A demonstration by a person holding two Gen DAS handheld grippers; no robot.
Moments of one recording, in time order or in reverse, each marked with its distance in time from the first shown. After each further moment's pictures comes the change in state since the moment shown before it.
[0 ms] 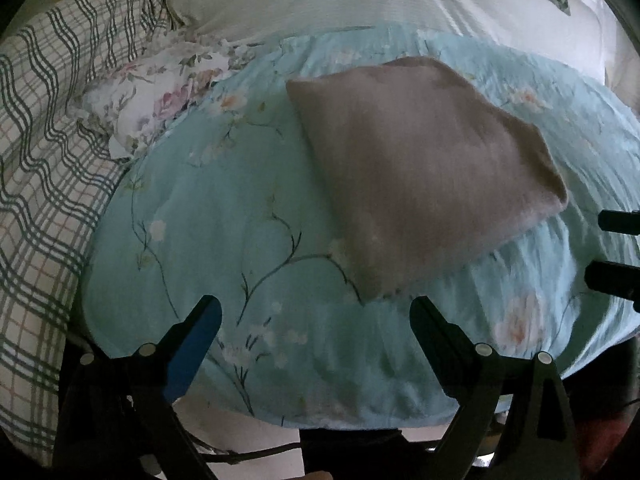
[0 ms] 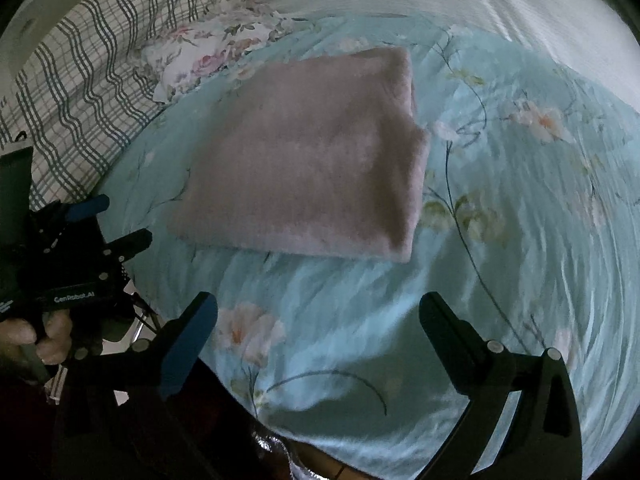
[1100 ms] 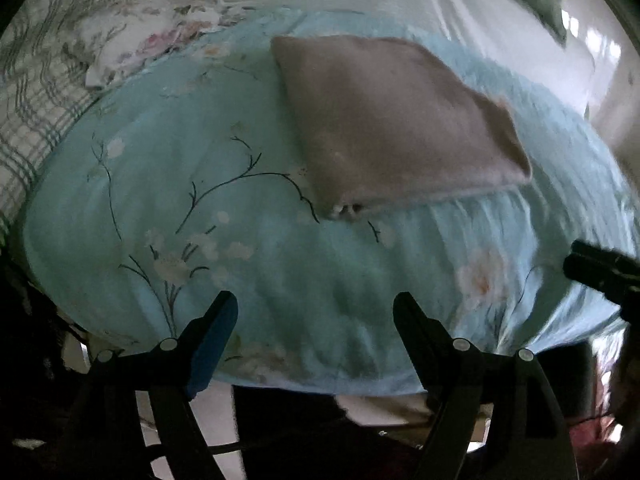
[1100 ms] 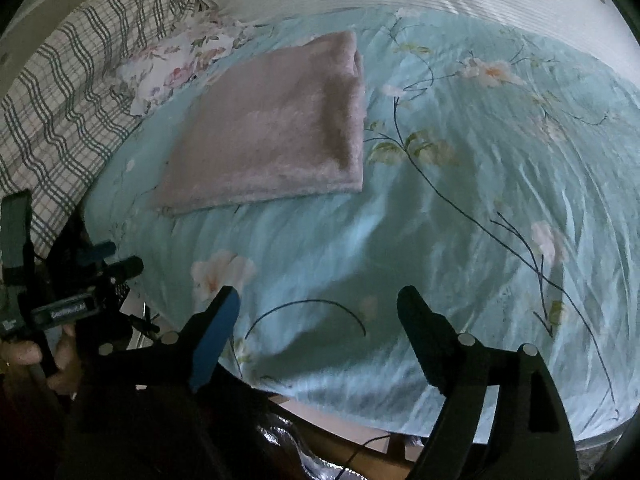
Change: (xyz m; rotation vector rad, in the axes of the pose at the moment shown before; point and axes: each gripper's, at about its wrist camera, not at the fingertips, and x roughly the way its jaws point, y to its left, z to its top) left arm 0.000 -0.002 -0.055 -0.126 0.039 -0.174; right arm -0.020 -0.015 -0.060 0.130 -0.025 -0.042
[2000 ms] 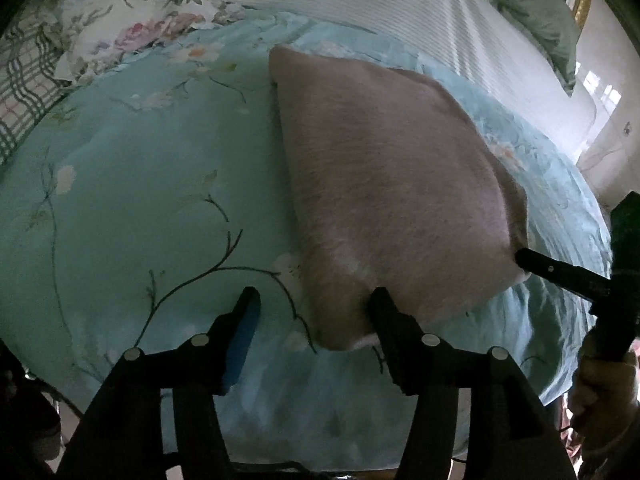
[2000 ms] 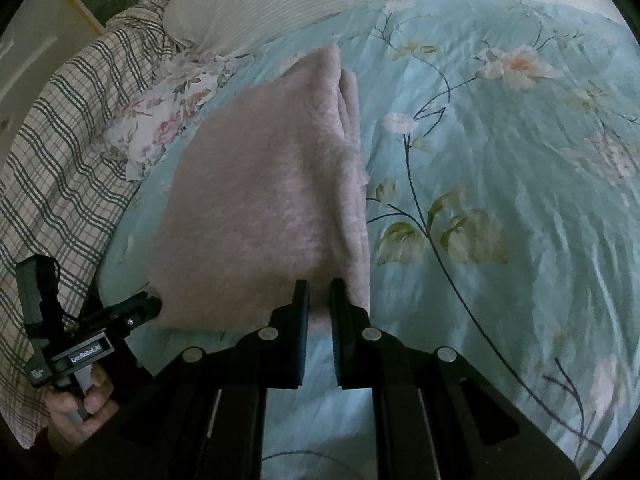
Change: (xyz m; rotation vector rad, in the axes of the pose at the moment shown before) left arm 0.048 0.023 0.063 -0.126 -0.030 -0.151; right arm 0.058 -0.032 0.073 0.160 -0.056 0.133
